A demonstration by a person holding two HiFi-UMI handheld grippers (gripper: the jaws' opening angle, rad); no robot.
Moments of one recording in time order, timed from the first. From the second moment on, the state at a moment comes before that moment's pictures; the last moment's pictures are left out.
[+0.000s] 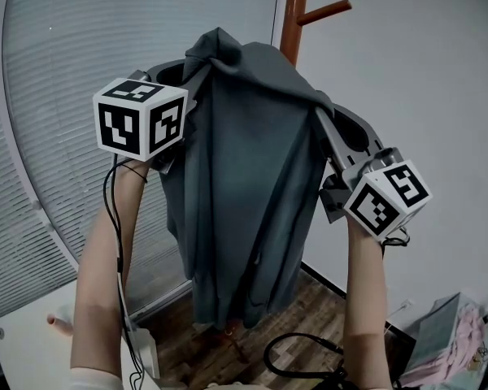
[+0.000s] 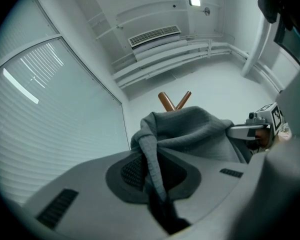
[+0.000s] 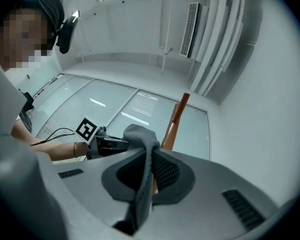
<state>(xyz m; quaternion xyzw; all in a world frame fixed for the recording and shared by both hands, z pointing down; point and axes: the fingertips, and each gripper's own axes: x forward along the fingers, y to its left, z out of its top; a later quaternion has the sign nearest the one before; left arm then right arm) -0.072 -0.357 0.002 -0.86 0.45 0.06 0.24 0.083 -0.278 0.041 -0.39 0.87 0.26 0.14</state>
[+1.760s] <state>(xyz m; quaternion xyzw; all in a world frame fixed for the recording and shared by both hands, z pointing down) -0.067 -0.348 0.090 -0.88 0.42 0.05 0.24 0.075 -0.286 0.093 -0.38 0.89 0.25 0.10</state>
